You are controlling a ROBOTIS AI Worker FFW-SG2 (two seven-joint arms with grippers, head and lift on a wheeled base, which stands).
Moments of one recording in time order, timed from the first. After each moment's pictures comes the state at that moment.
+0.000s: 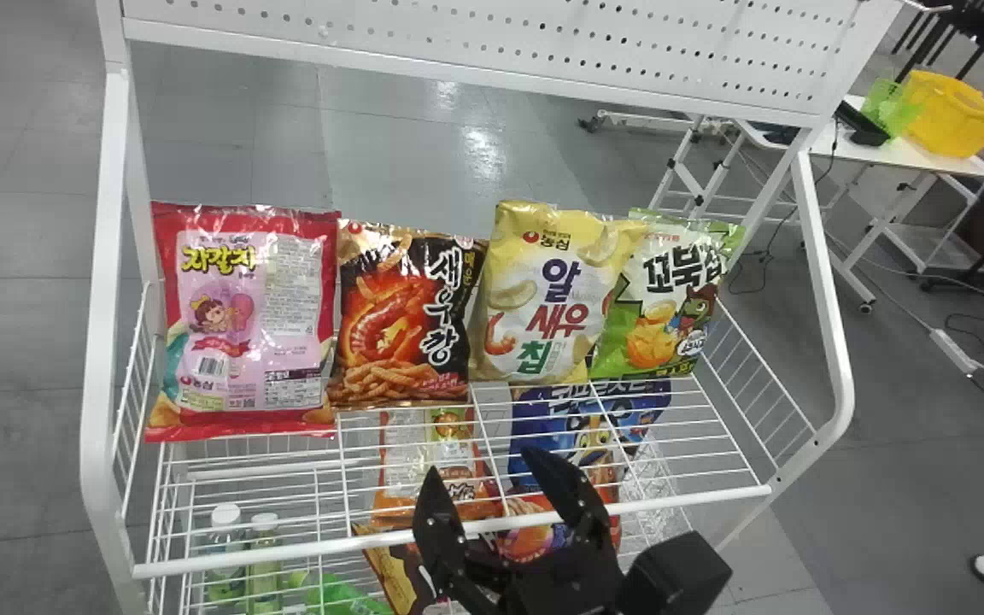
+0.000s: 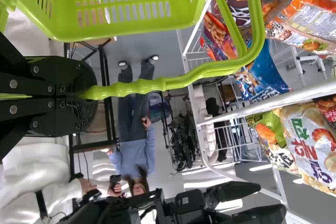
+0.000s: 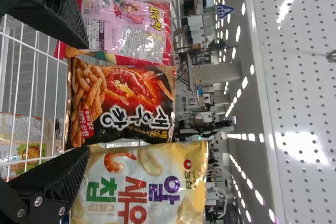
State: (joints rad) left arm 0.67 0.08 0.01 -1.87 0.49 0.97 -0.99; right arm 0.71 -0.25 0.17 -2.19 -0.18 -0.01 -0.06
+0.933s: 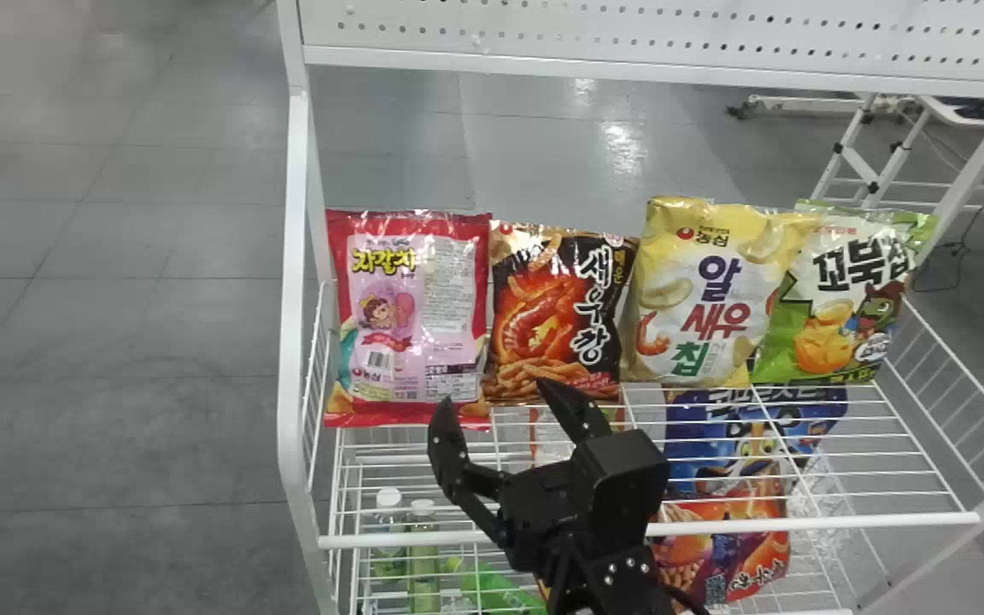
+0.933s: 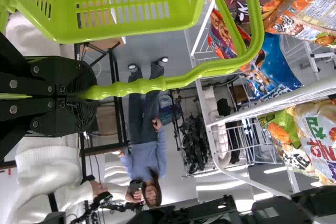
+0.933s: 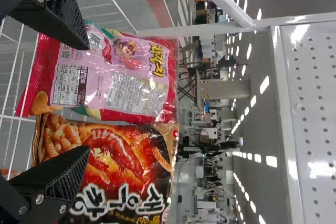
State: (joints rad) left arm 0.64 0.10 -0.02 -1.88 0.48 1.00 -0.98; right arm 0.34 -0.18 0.44 -2.00 -0.06 0.15 -0.20
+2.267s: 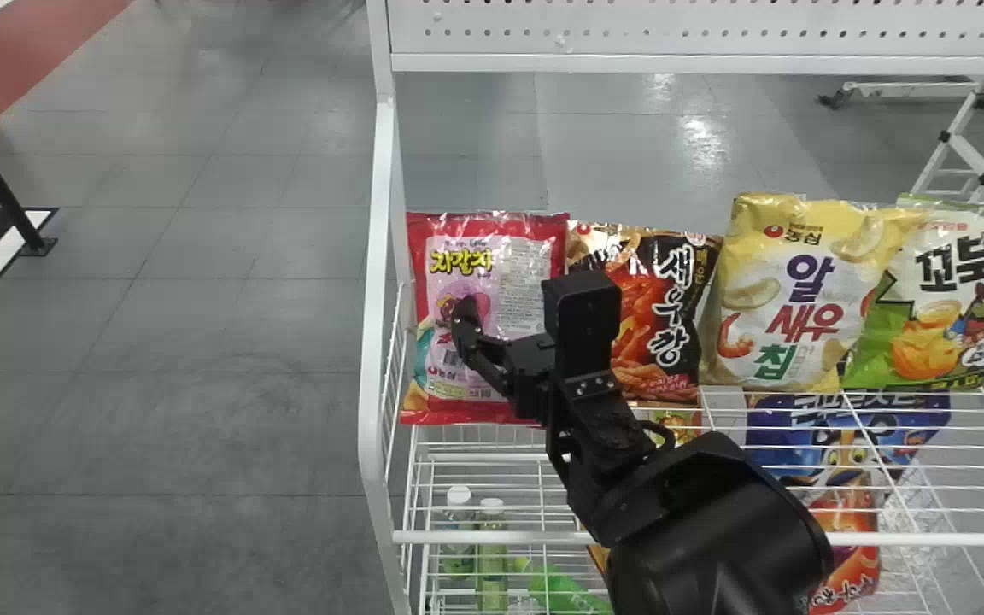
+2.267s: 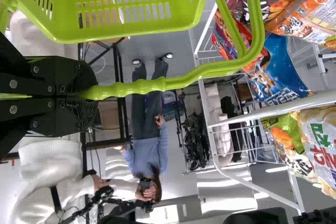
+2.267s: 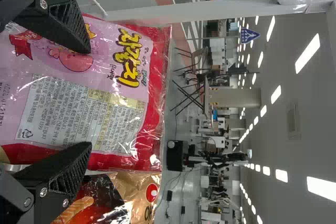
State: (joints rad) left arm 0.58 0.10 -0.05 -1.81 0.49 1.03 -0.98; right arm -0.10 -0.05 0.48 -1.60 -0.14 0.24 -0.18
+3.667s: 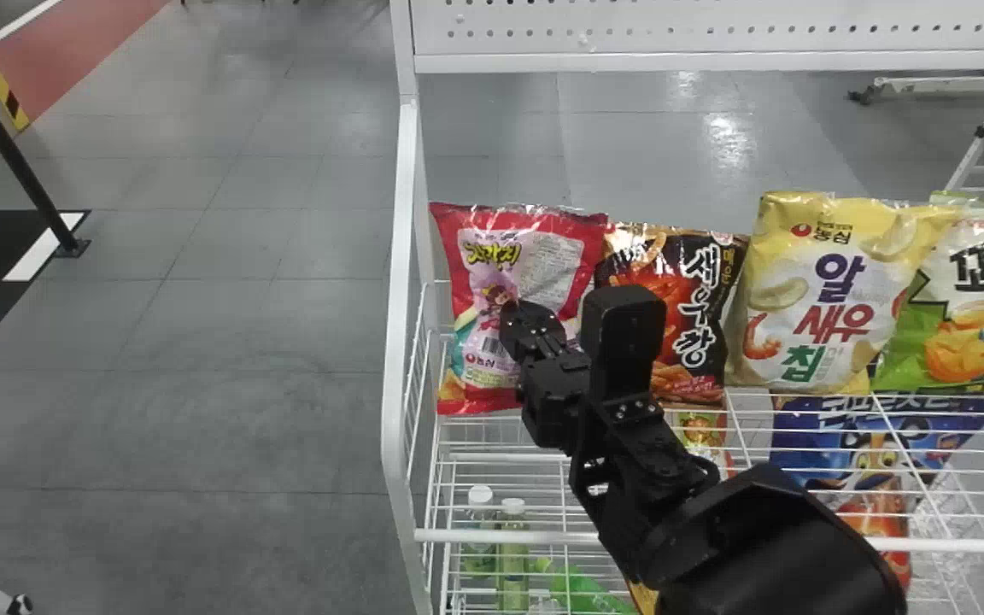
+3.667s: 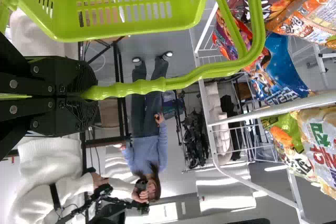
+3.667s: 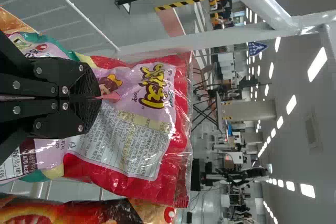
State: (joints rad) left arm 0.58 0.10 -0.04 -1.80 0.49 1.02 -0.99; right arm 0.01 -0.08 0.46 -1.80 -0.22 0.34 -0.15
